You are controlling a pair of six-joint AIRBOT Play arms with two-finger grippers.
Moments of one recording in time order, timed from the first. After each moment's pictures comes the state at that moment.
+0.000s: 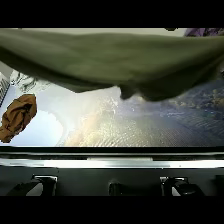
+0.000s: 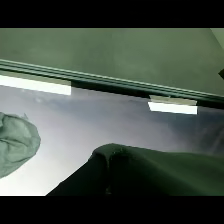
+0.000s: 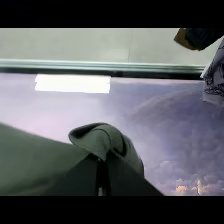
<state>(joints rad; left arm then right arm) 0.11 -1.01 2.02 1.33 -1.31 -1.68 0.08 -0.81 1.82 -1.48 1.29 1.62</state>
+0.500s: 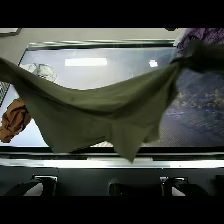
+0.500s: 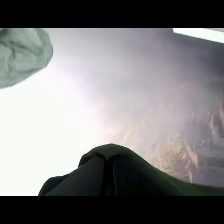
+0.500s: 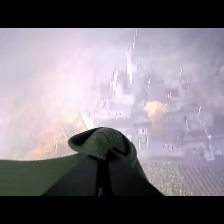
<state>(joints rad) 0.12 -1.14 1.73 1.35 -1.34 -1.72 0.08 -1.24 1.84 -1.36 1.43 1.83</state>
